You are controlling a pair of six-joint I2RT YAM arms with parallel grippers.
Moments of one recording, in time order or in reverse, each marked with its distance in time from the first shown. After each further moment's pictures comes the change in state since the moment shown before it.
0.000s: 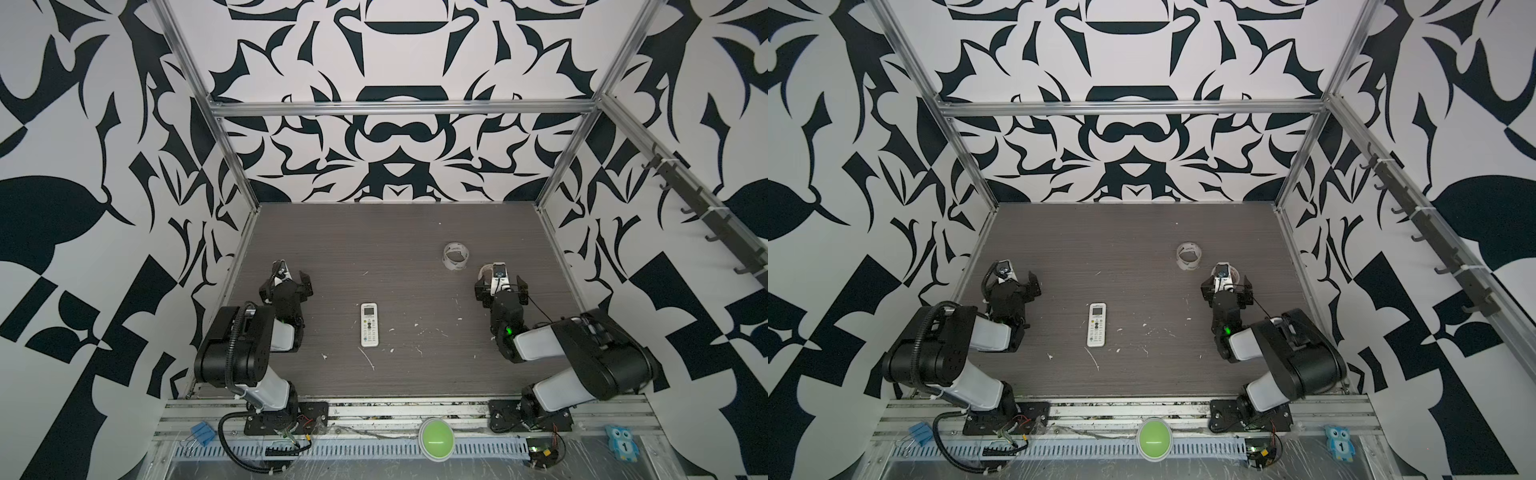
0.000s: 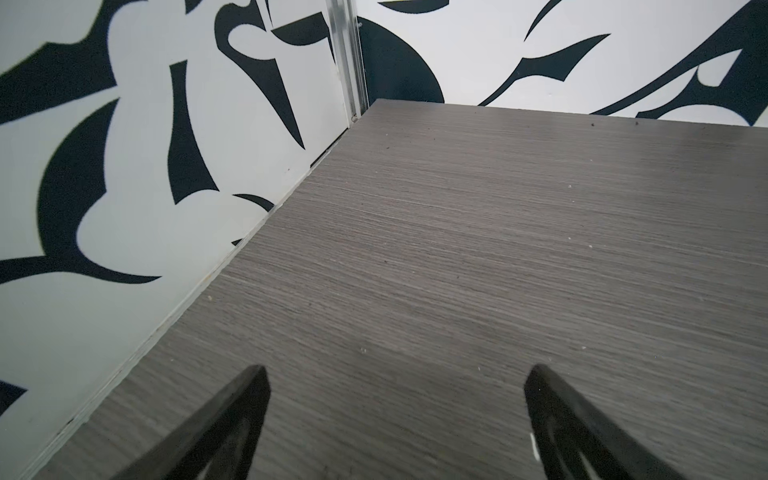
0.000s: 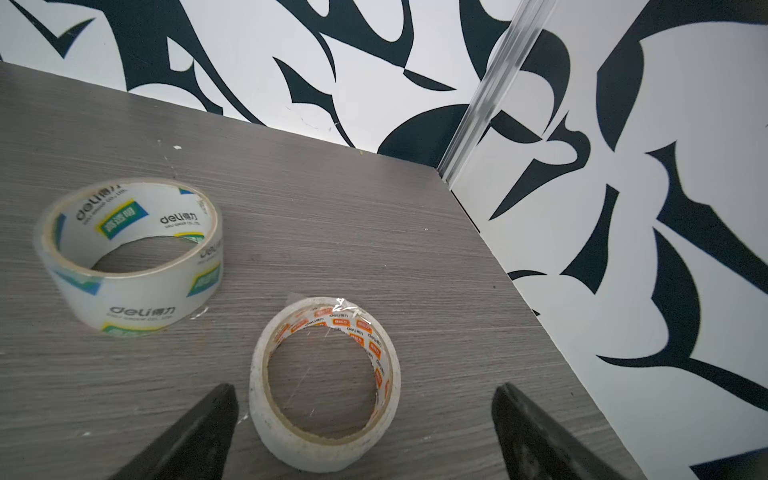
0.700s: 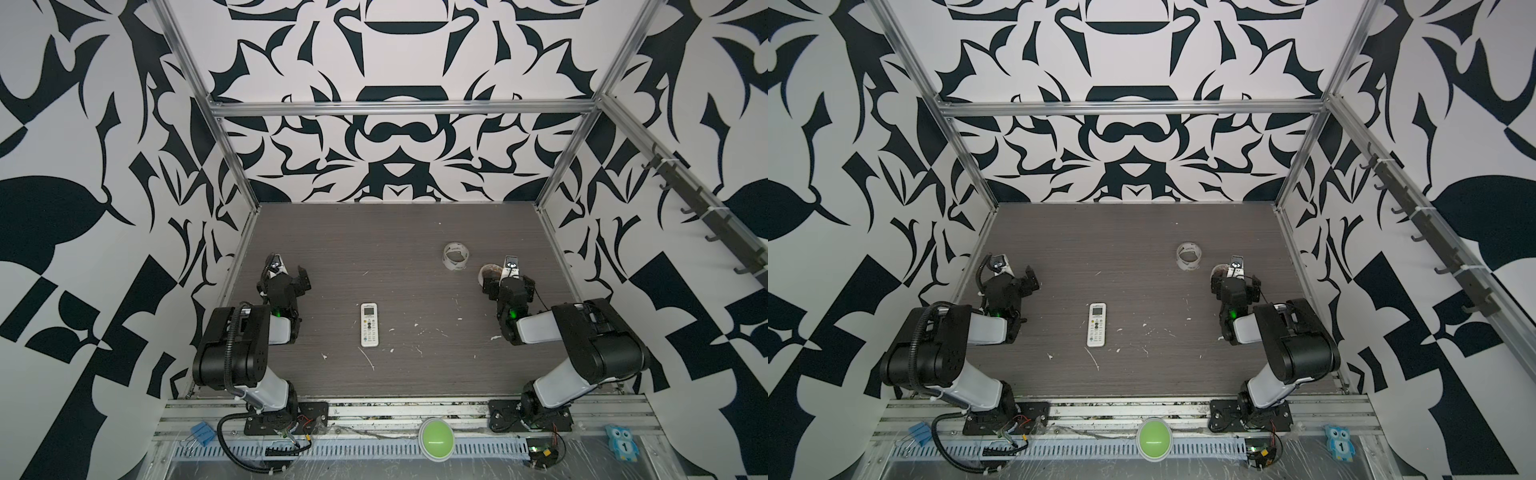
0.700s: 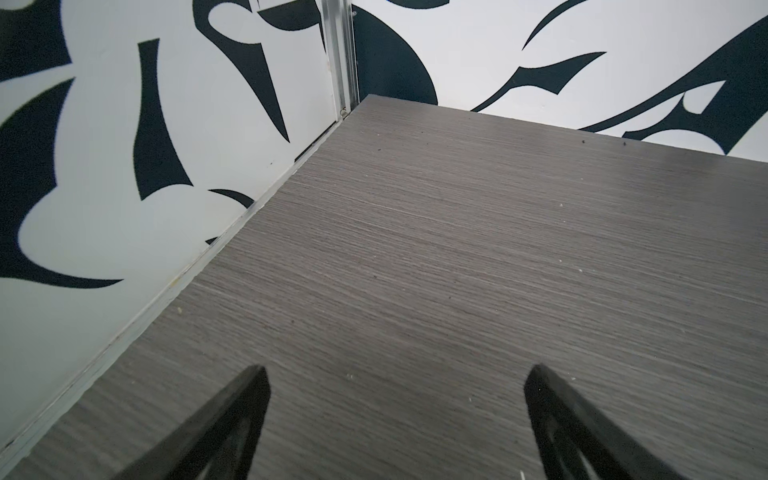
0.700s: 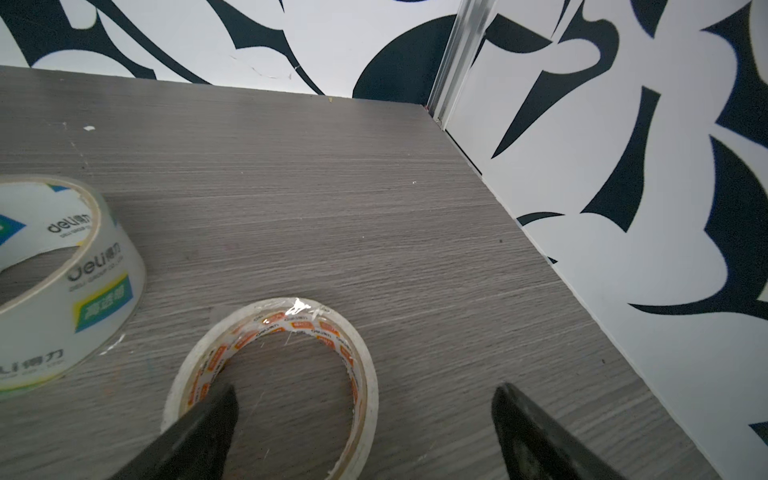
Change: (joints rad) left arm 0.048 -0.005 0.071 -0.095 0.080 -0.054; right arm -0.147 0.021 0.126 -0.221 -0.091 0.161
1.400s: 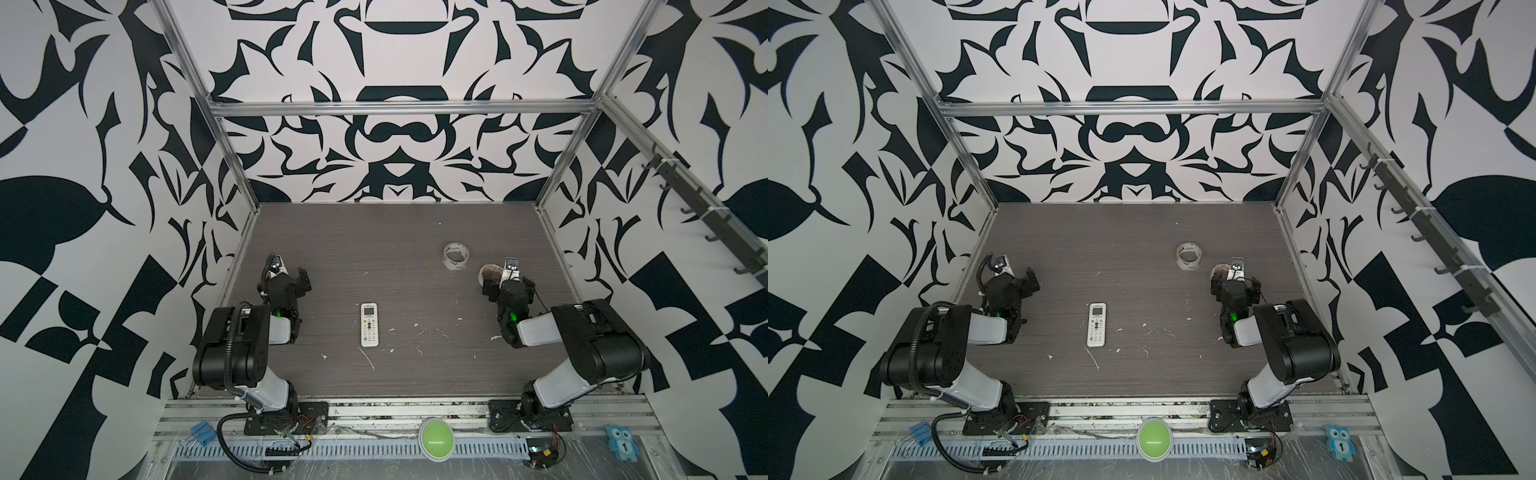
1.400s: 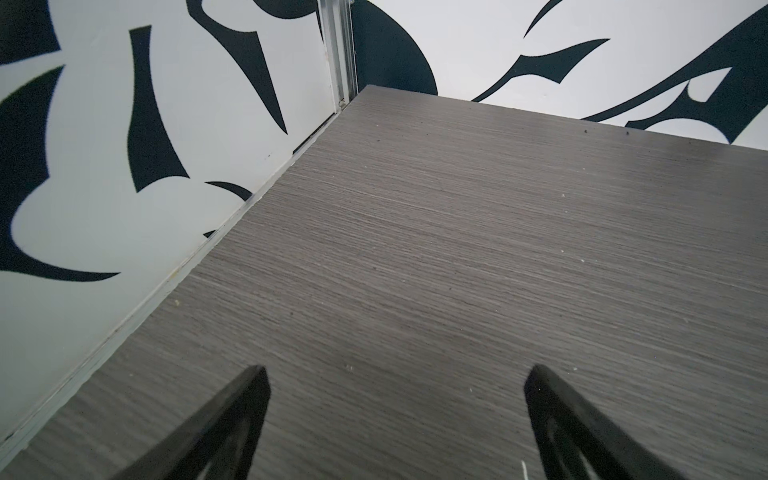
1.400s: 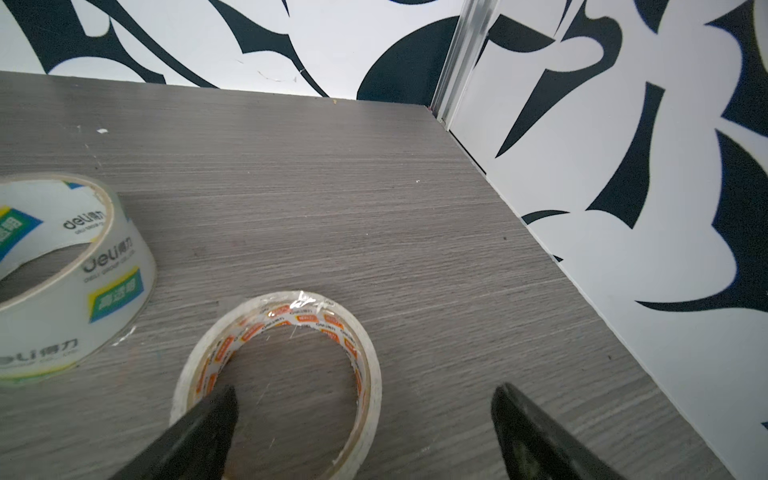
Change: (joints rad) left arm 0.000 0.000 0.000 -0.018 0.004 0.000; right arm 0.000 -0.002 -0.055 0.069 -0.016 0.003
